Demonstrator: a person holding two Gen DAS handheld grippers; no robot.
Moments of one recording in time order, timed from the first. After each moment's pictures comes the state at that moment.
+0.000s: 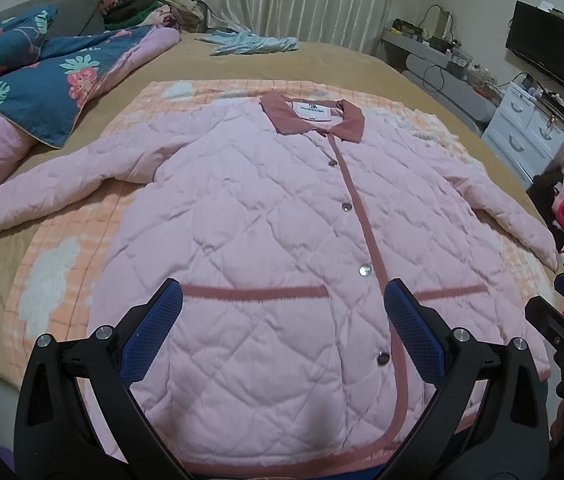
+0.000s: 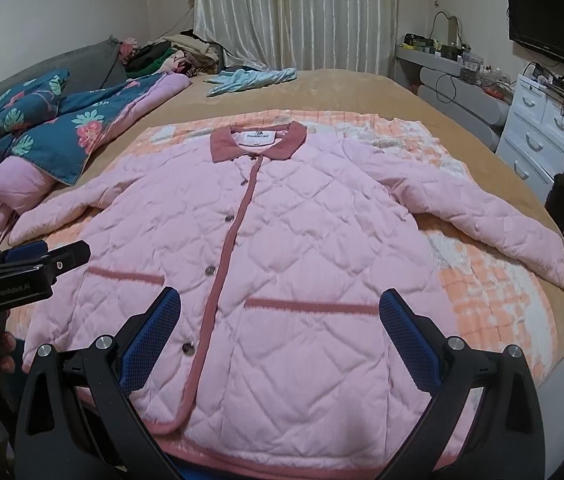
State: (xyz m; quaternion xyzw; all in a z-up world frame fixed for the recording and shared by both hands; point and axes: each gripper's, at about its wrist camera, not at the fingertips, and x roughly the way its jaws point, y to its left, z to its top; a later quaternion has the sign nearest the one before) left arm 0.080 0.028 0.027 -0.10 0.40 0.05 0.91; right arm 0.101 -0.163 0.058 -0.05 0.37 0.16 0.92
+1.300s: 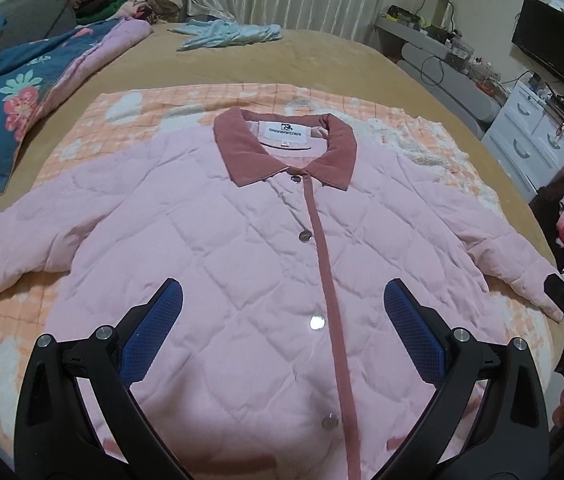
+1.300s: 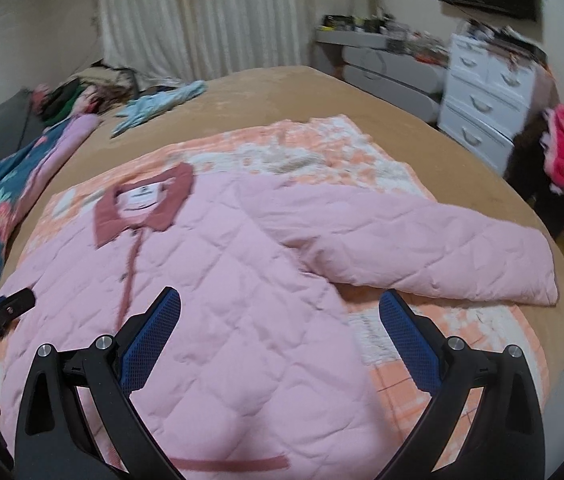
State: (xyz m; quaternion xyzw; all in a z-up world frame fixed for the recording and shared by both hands) left arm 0.255 0.010 0.025 -0.10 0.43 0.03 0.90; right arm 0.280 -0.246 0.057 0.03 0.38 0.02 0.92
